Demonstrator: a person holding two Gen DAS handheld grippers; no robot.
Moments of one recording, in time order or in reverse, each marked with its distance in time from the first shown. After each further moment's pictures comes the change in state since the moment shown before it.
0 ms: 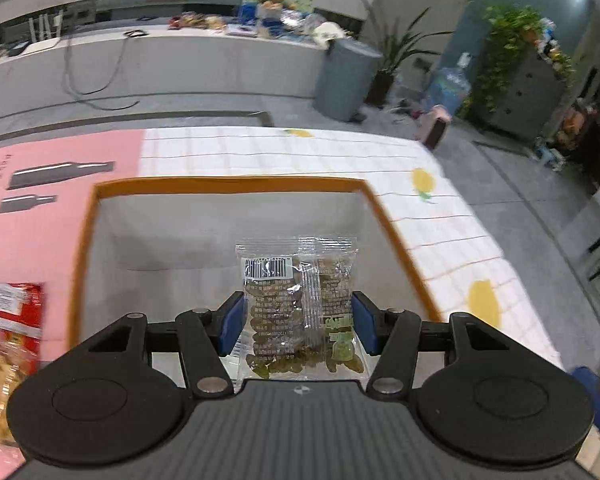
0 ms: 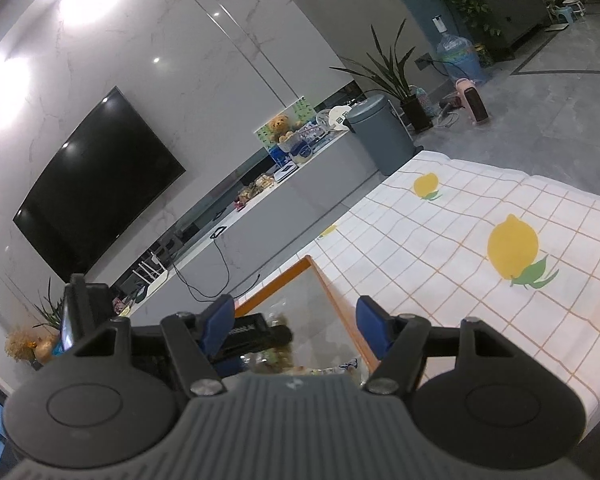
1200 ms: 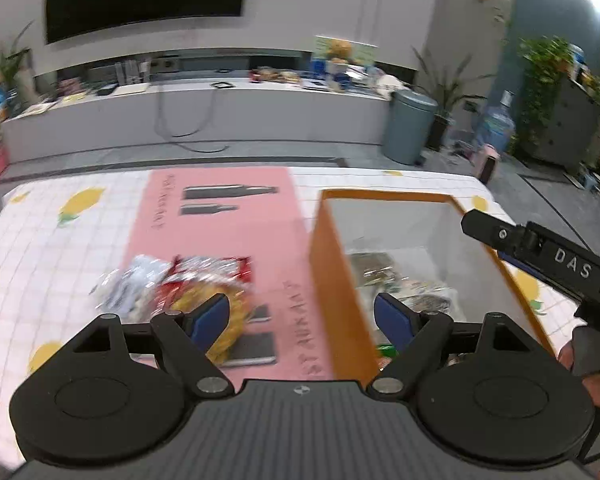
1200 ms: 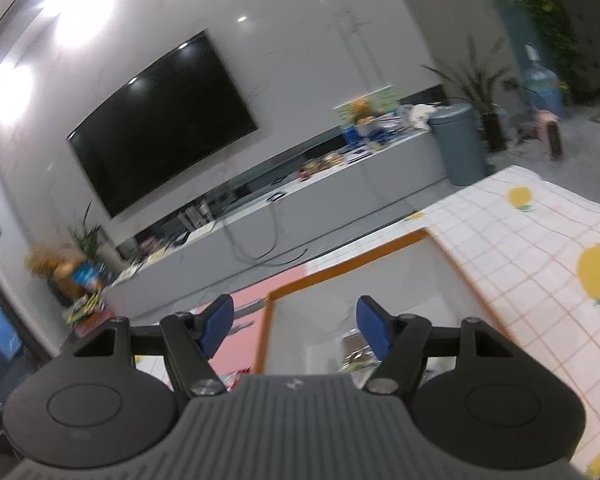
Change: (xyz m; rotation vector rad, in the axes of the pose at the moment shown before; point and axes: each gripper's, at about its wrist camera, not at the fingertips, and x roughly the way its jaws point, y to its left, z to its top) left arm -0.182 0.086 -0.075 -0.012 -0.166 0.186; right arm 0.031 0.090 -0.055 -0.296 0.071 0.149
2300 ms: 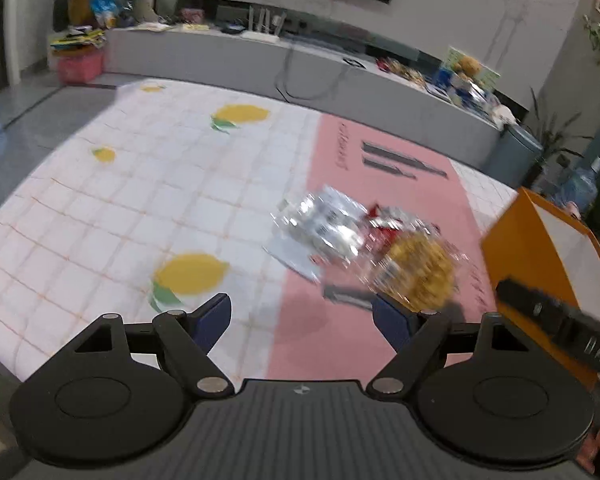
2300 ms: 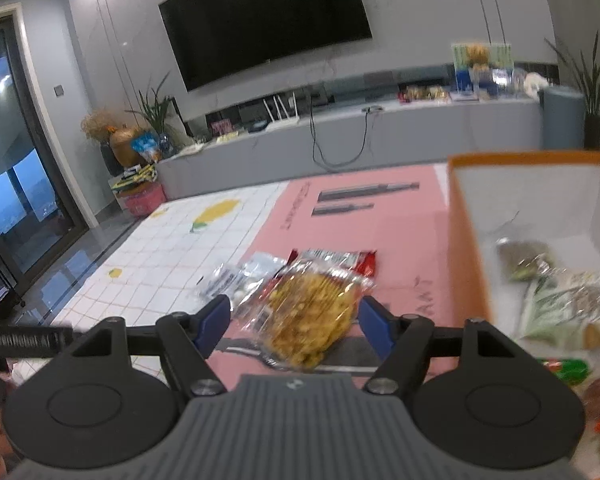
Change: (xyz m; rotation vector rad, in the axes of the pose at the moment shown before) left arm 0.008 0.196 -0.066 -0.308 0.034 0.142; right arm 0.090 0.117 -0.104 -0.242 0.256 0.147
